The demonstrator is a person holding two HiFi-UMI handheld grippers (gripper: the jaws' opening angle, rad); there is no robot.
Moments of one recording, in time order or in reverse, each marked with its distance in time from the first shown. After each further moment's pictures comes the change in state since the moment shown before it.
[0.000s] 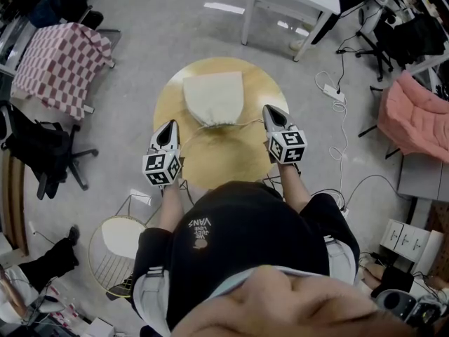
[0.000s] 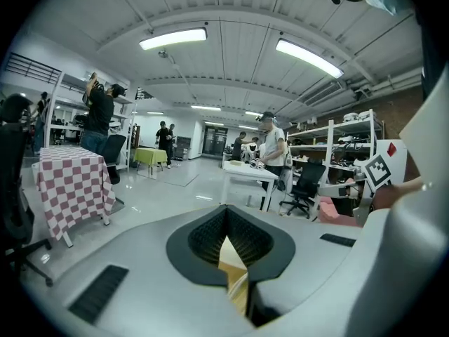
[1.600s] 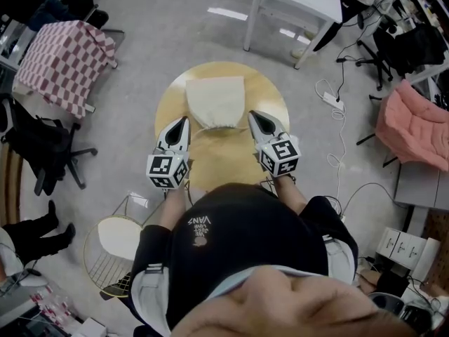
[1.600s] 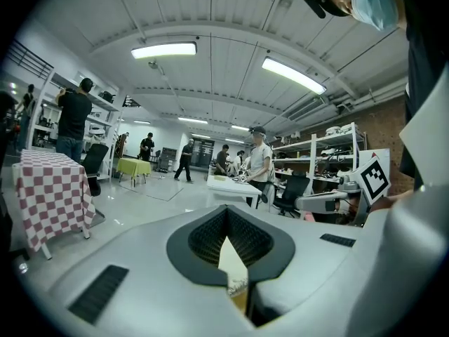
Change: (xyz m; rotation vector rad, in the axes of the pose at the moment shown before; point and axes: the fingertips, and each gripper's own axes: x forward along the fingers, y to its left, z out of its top) left arm -0.014 -0.058 0.056 0.027 -0.116 -0.122; right arm -0.018 0.080 0.048 -0.086 -0.076 0.179
